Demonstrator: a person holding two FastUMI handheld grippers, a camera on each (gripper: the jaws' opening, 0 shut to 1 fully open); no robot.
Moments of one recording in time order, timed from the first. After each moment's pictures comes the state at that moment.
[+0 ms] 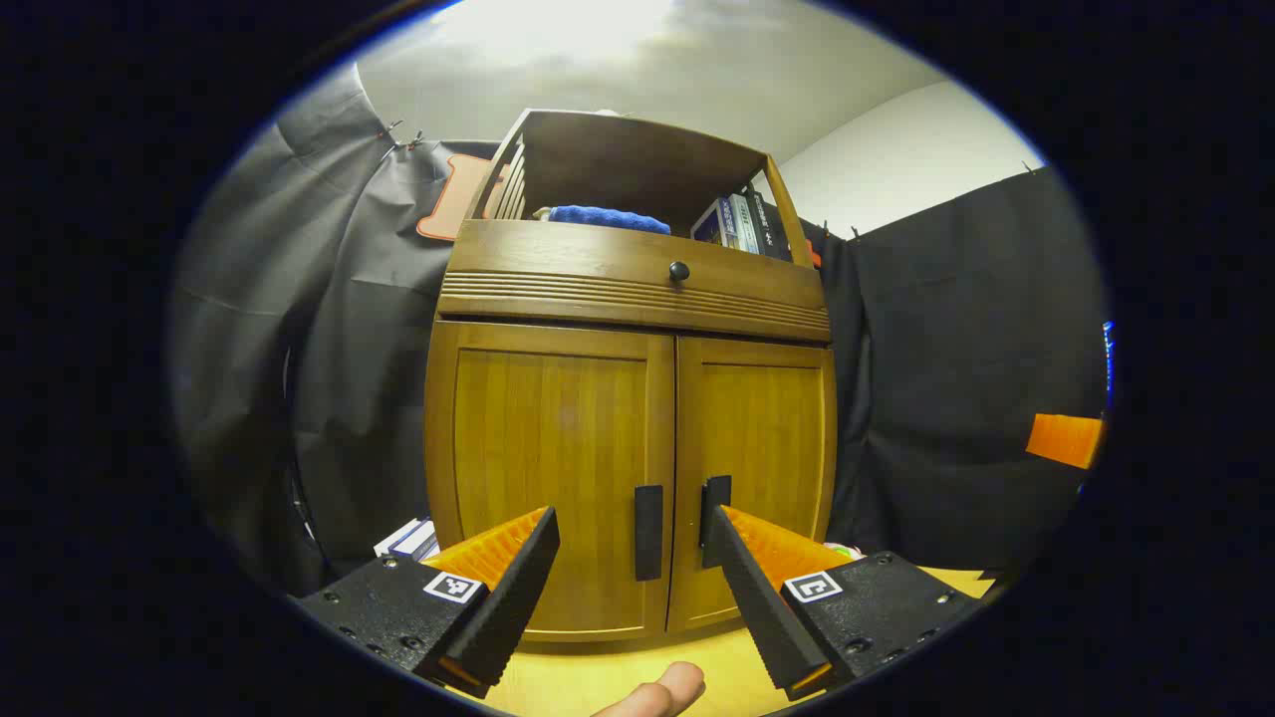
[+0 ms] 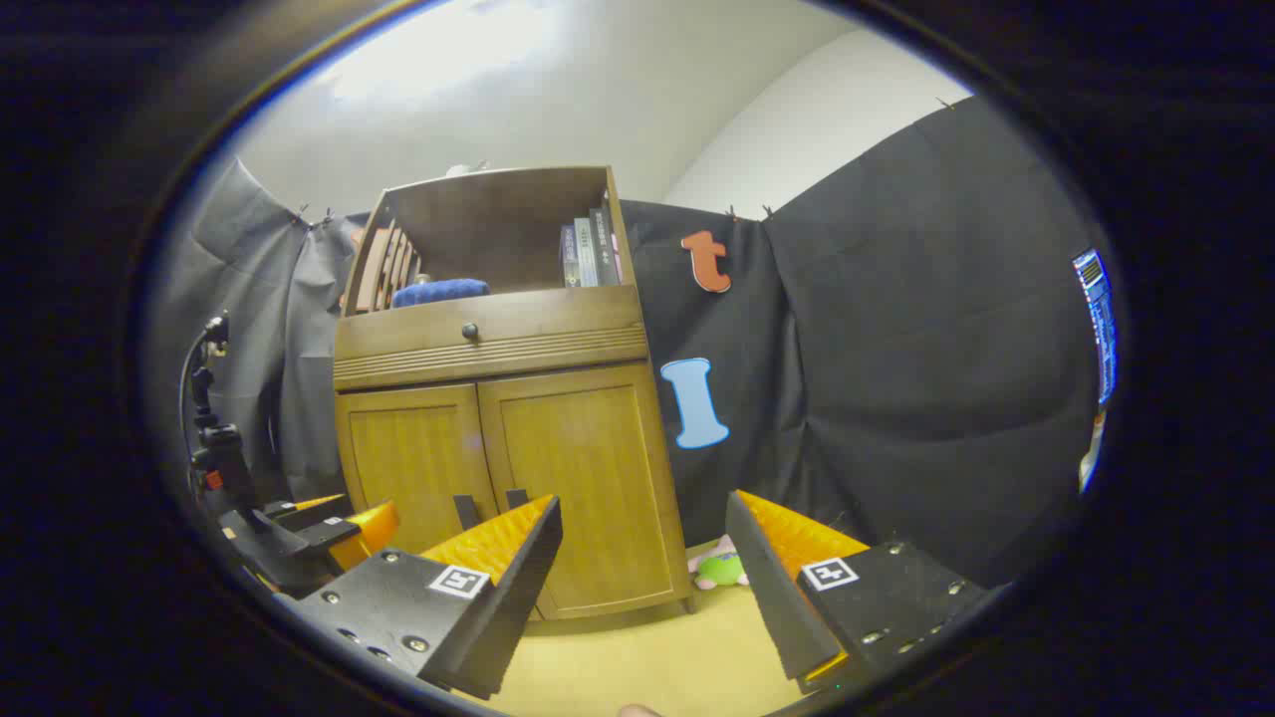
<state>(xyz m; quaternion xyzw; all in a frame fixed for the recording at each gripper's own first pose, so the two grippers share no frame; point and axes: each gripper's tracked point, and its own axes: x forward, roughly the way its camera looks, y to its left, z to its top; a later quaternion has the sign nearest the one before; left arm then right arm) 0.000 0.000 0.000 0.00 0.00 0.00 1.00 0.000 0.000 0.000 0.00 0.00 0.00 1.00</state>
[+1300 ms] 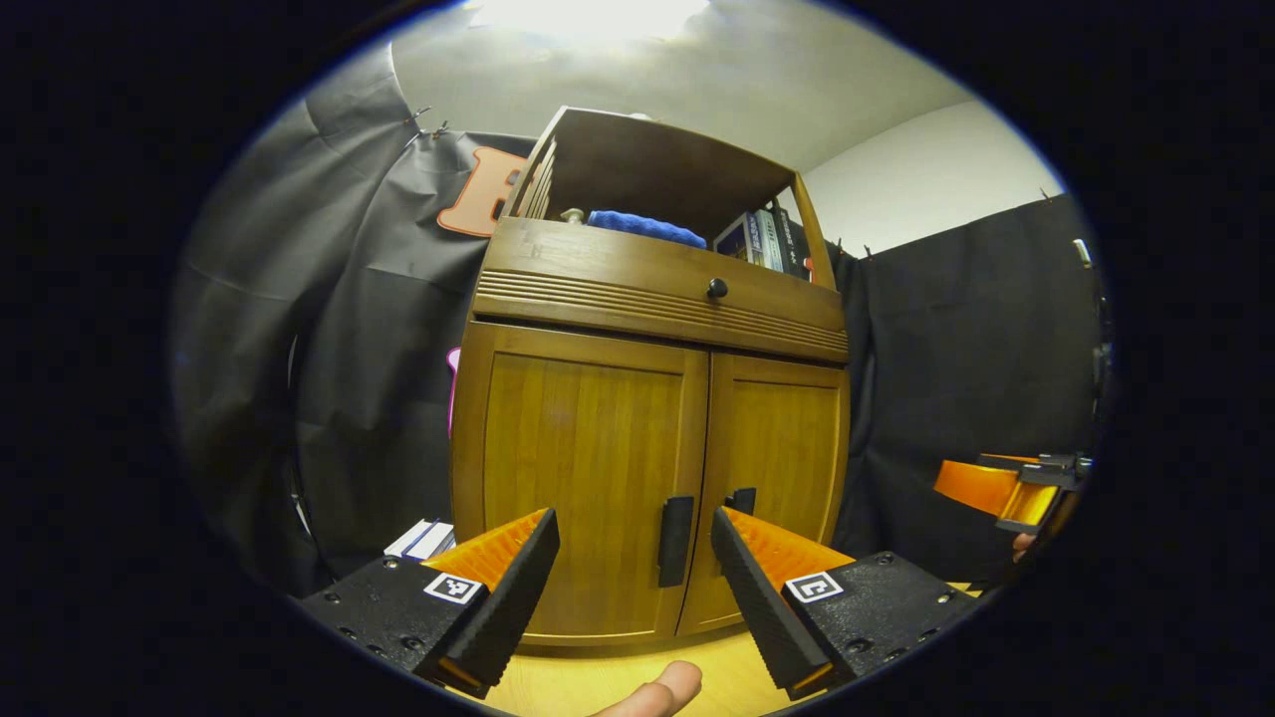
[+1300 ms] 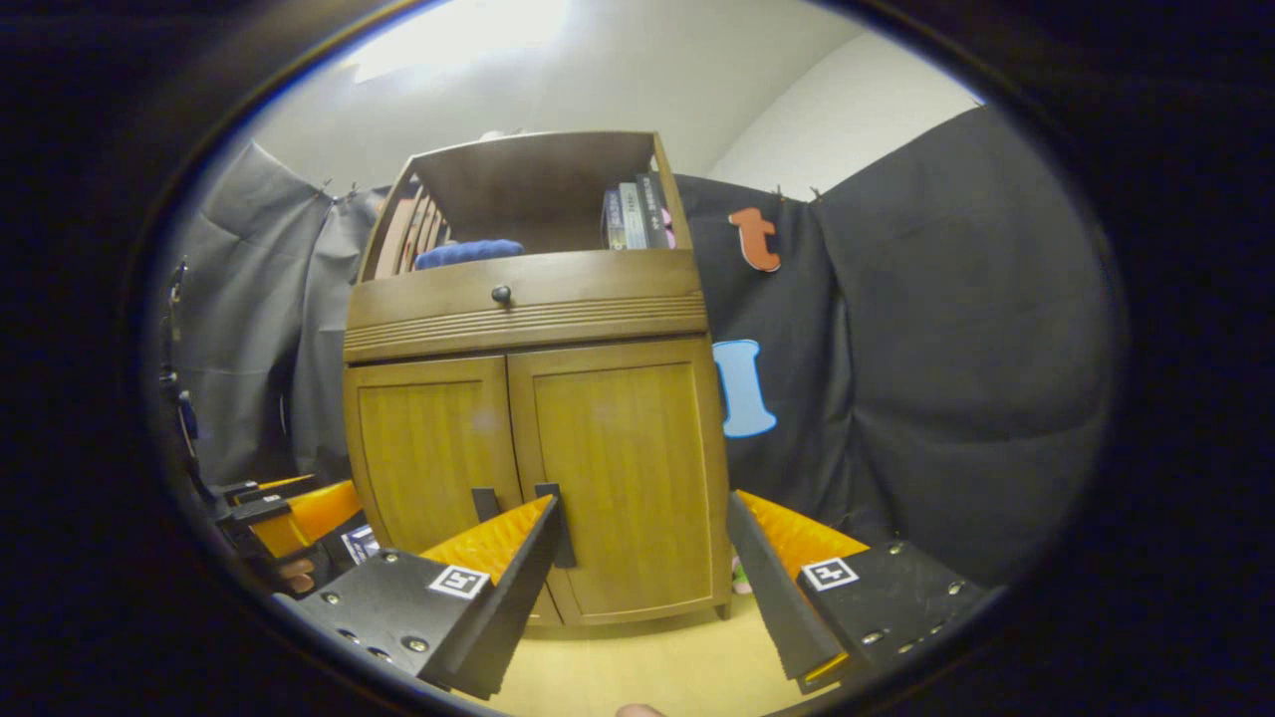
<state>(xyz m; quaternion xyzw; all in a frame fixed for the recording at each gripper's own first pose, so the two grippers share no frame) -0.001 0.045 0.010 -0.03 0.00 0.01 1.00 0.099 0.066 -0.035 -0.03 0.04 0.06 1.00</state>
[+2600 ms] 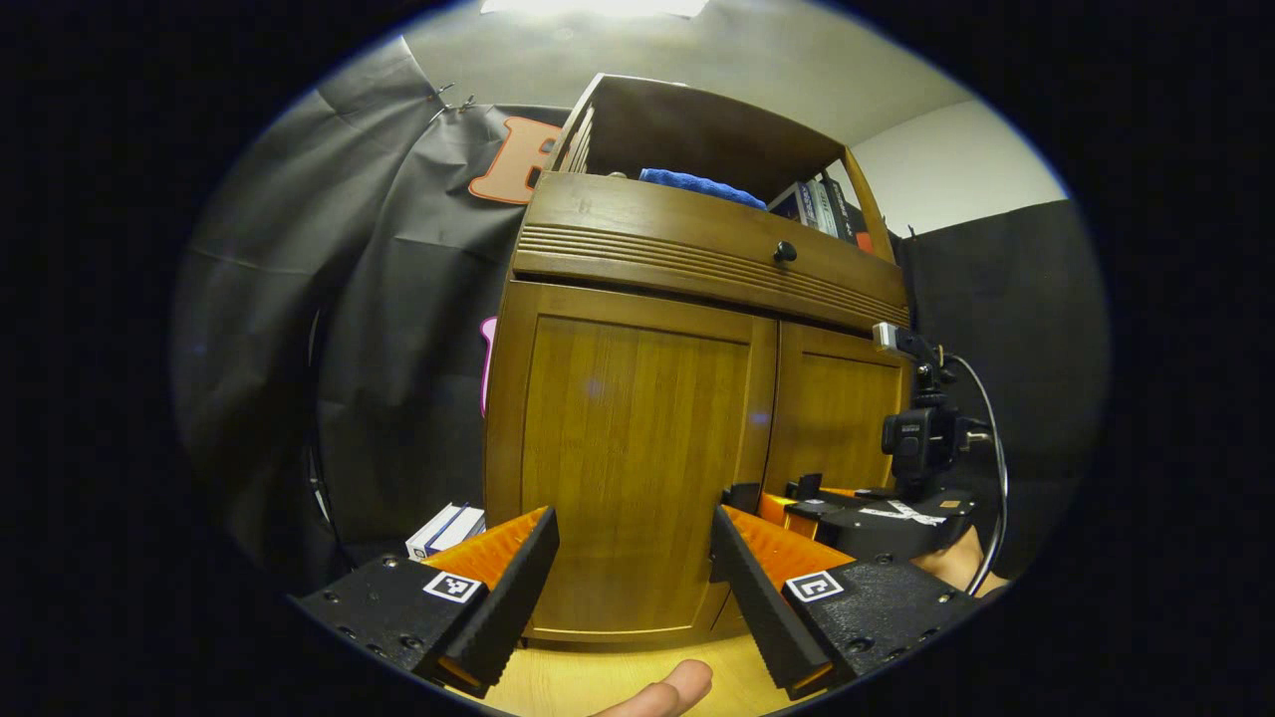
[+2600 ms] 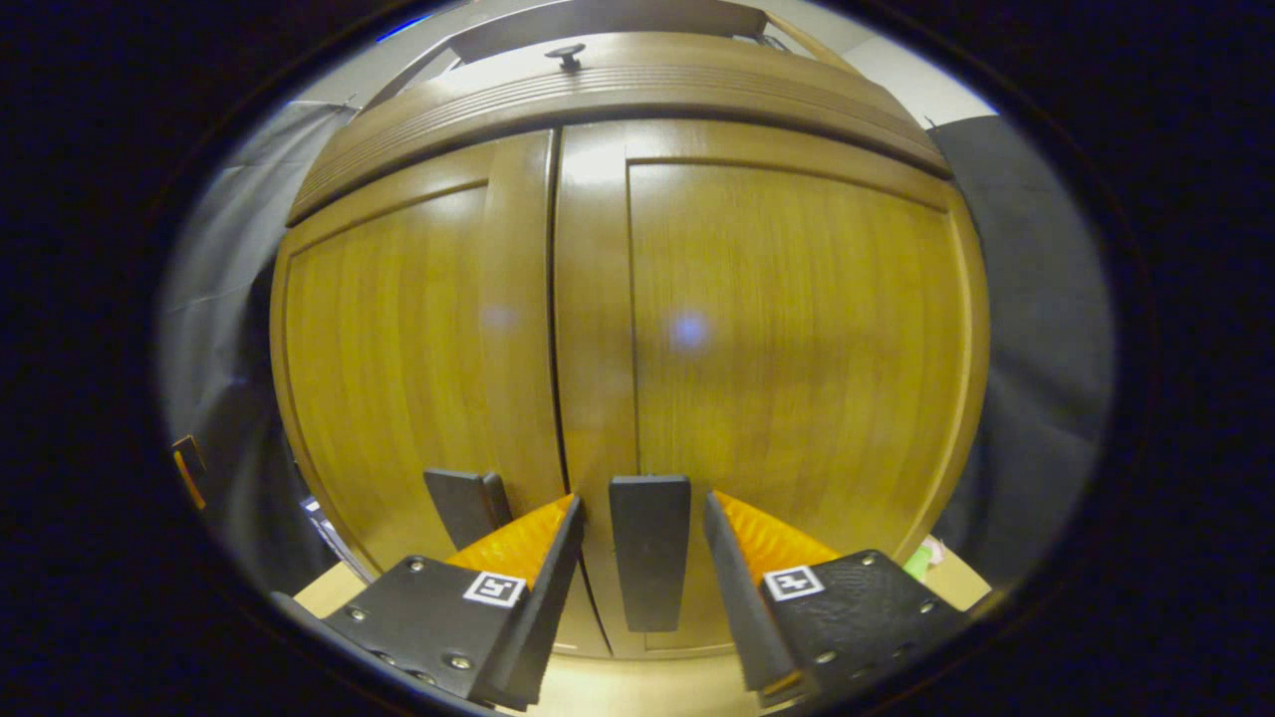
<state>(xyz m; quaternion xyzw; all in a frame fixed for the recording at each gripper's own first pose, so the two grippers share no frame) 0.030 0.083 -0.013 -0.04 0.04 0.06 1.00 0.279 0.207 -0.190 -0.05 0.17 0.15 0.97</state>
